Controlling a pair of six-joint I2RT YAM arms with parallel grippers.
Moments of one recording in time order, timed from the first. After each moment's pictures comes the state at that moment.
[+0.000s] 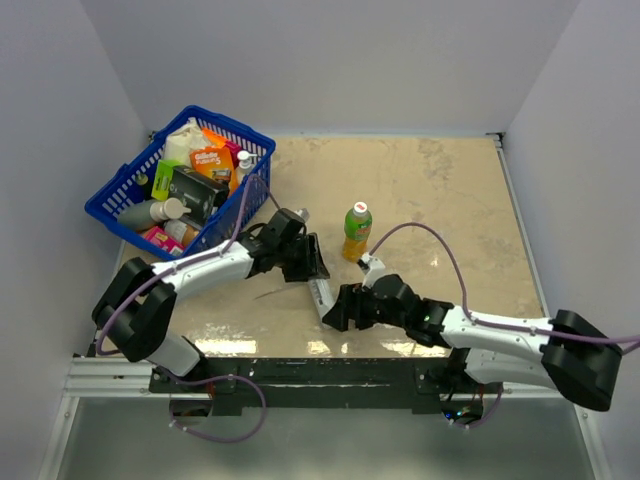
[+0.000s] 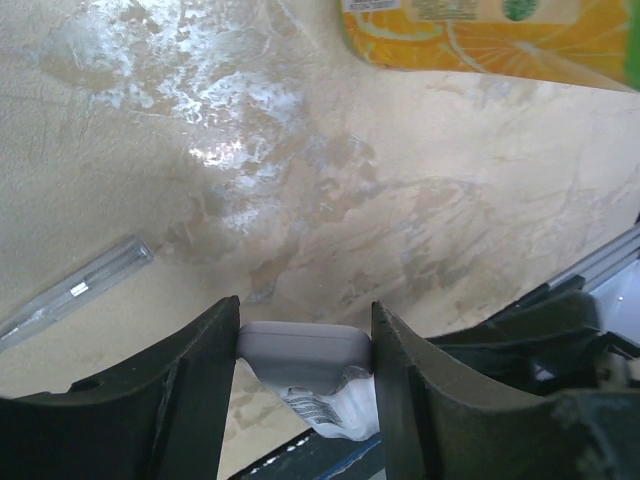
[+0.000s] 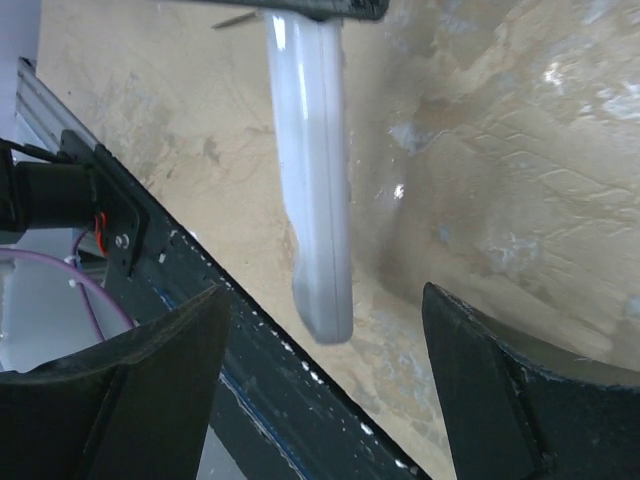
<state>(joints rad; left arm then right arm) -0.71 1.54 0.91 -0.31 0.20 -0.83 1.00 1.05 0.35 0.14 -0.04 0.83</state>
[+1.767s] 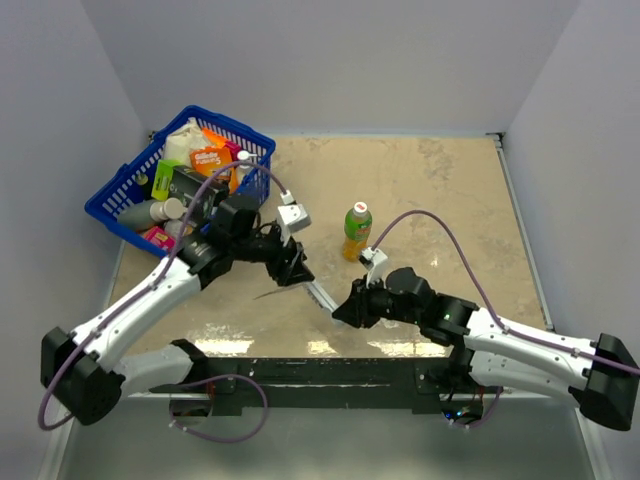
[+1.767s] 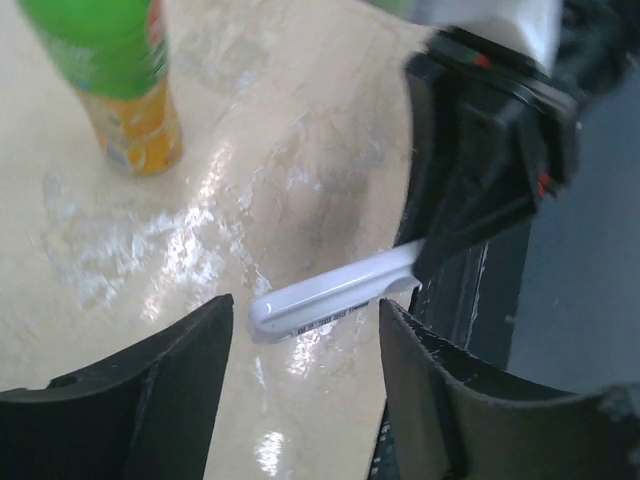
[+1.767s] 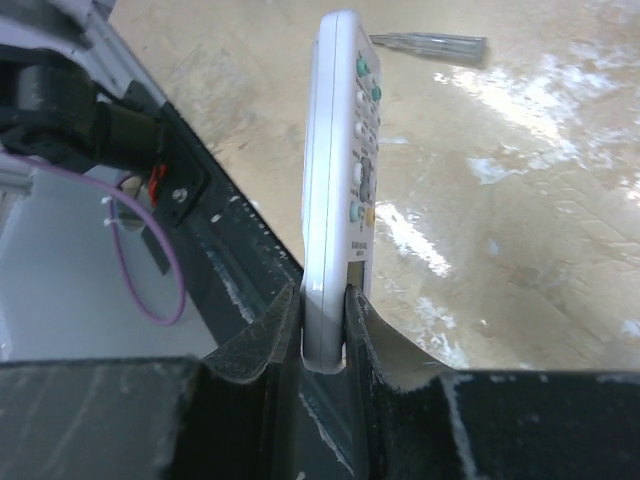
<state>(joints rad) -0.61 1.15 0.97 -0.44 0.62 0.04 1.02 0.87 0.46 -0.07 -0.09 0.65</state>
